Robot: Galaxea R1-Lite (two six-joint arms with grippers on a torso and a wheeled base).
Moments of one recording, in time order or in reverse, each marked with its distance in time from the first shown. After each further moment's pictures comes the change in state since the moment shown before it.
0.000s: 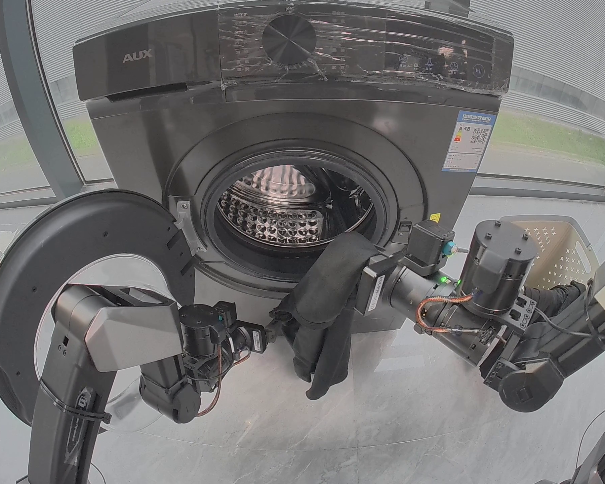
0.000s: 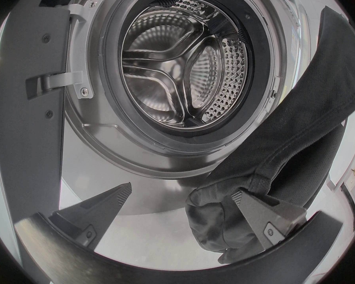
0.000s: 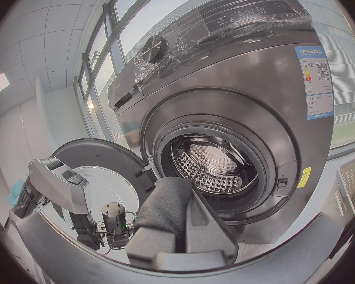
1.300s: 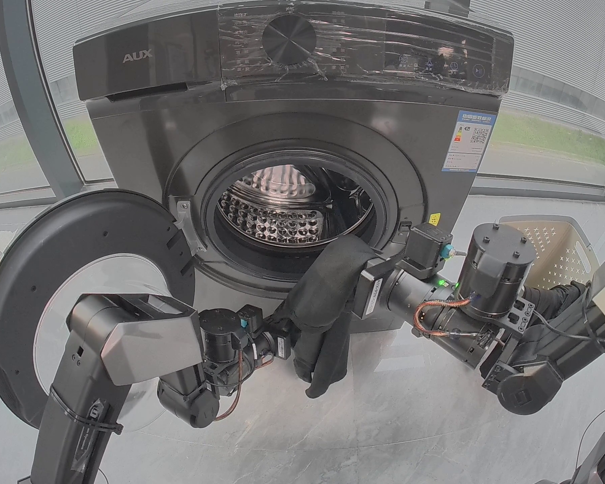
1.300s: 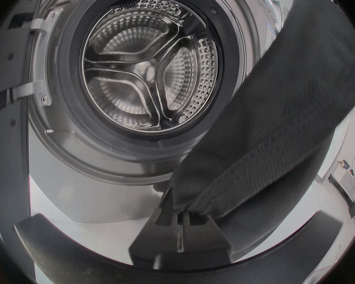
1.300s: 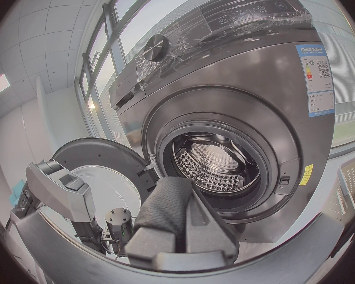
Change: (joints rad) left arm -0.075 0.030 -0.067 0.000 -0.067 0.025; right arm 0.009 0.004 0.004 -0.007 0.000 0.006
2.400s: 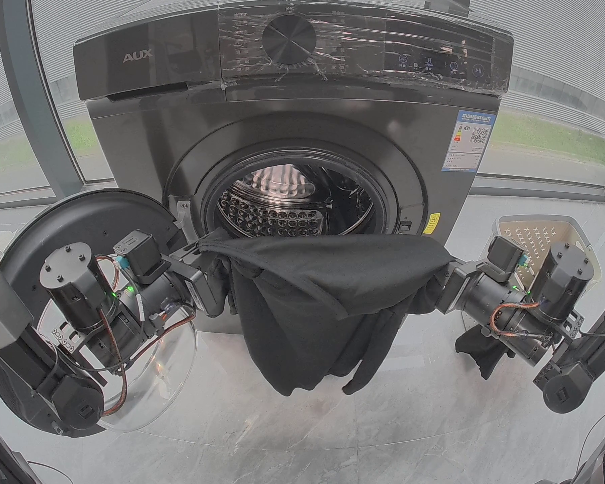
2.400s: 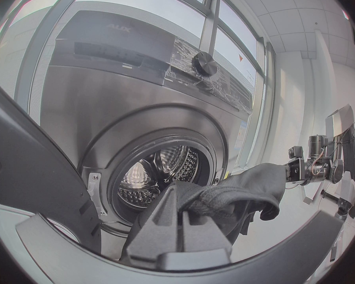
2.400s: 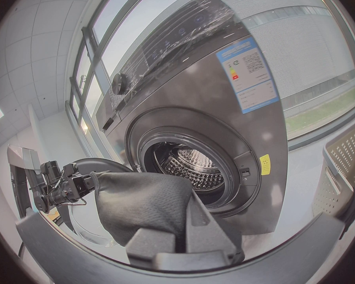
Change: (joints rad) left arm 0.062 -0.746 0.459 0.000 -0.106 -0.005; right arm -0.230 -0.069 0.299 -0.284 0.179 0.175
